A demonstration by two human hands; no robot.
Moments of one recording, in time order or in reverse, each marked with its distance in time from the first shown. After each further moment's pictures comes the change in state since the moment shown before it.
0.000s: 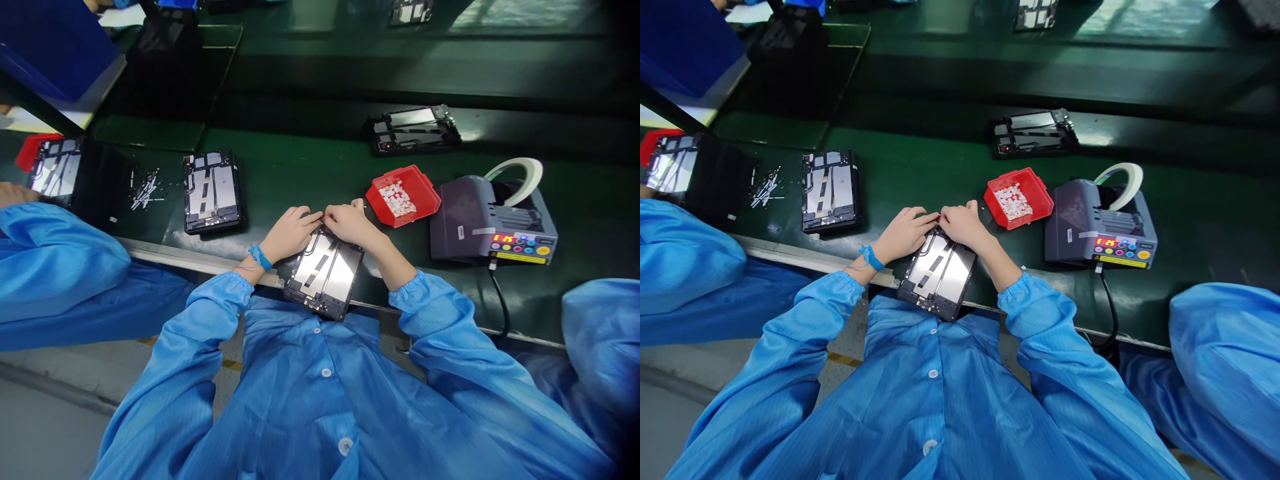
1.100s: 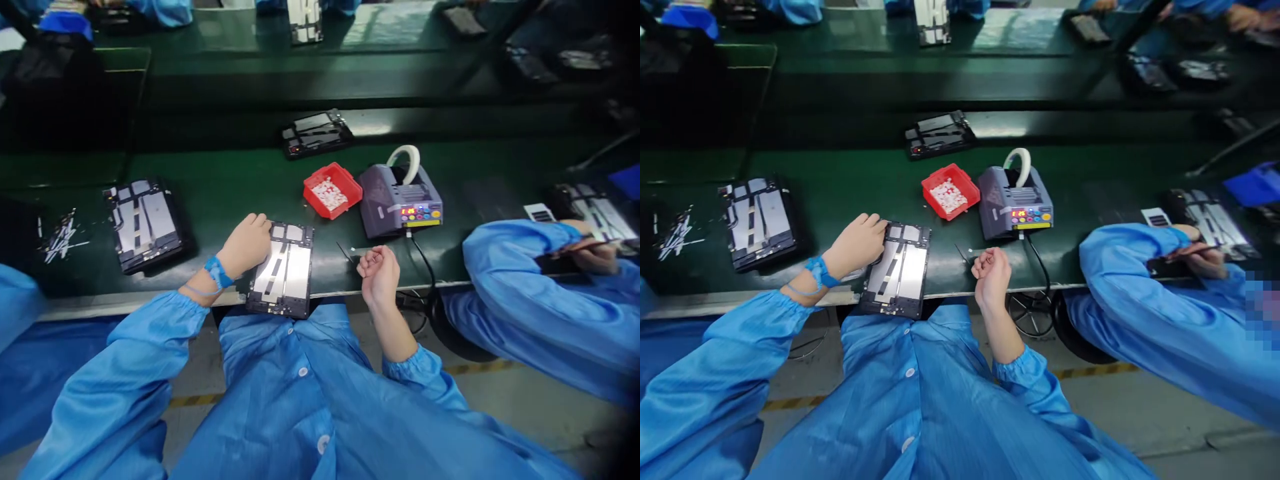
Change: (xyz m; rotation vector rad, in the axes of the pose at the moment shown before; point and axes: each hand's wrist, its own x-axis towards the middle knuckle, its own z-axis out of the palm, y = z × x) left_hand 0.037 0.026 -0.037 0.461 -0.141 0.268; right_hand -0.182 0.053 0.058 1.631 1.128 0.545
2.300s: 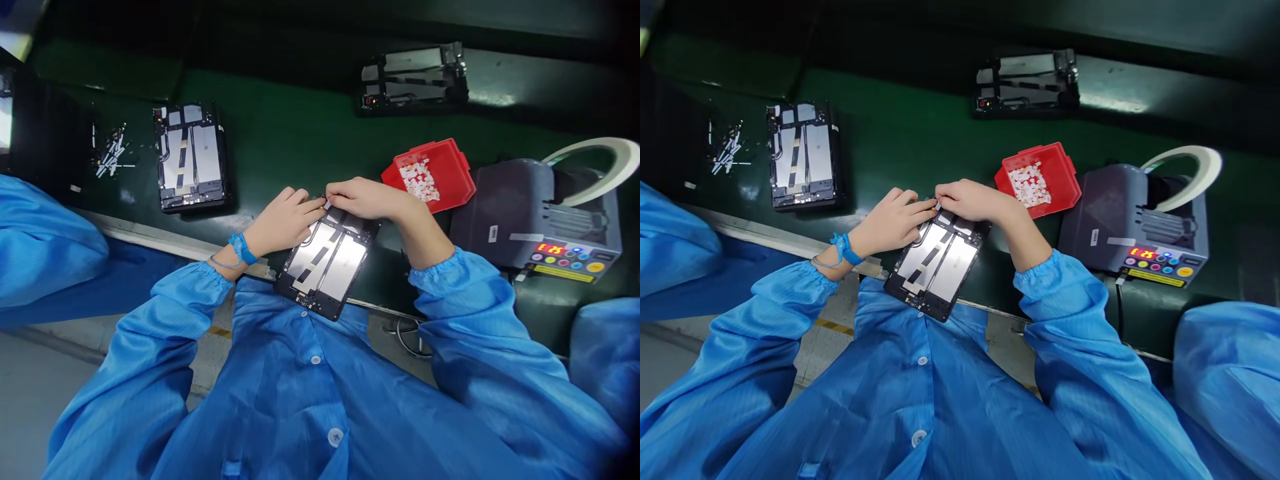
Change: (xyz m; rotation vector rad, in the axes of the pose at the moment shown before) left_hand -0.032 0.007 0.033 -0.357 0.069 -0.190; right_hand 0.101 -0.005 0.207 -1.352 -1.606 -0.271
